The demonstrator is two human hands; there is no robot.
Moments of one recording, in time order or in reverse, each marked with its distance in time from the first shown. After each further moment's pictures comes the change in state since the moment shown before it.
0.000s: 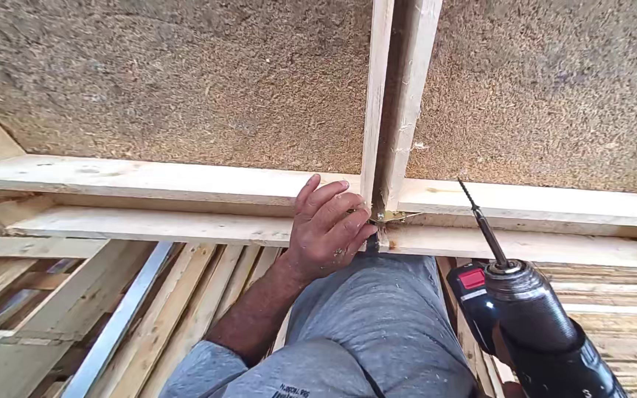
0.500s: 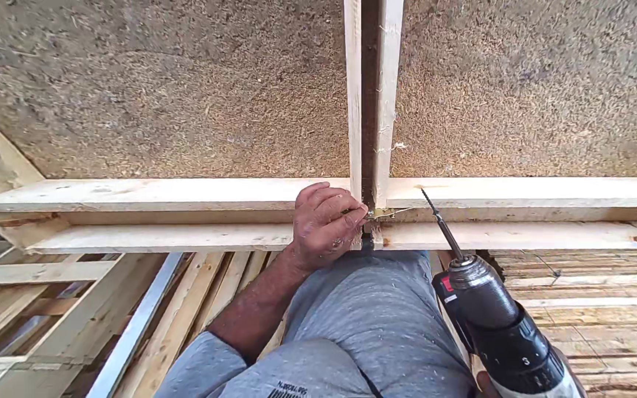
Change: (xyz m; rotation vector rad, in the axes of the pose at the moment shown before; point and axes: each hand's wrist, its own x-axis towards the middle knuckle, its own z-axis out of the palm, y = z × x) left_hand 0.009 -0.007 0.008 -0.099 0.041 0.093; right_hand -0.057 0.035 0.023 0.161 0.012 0.065
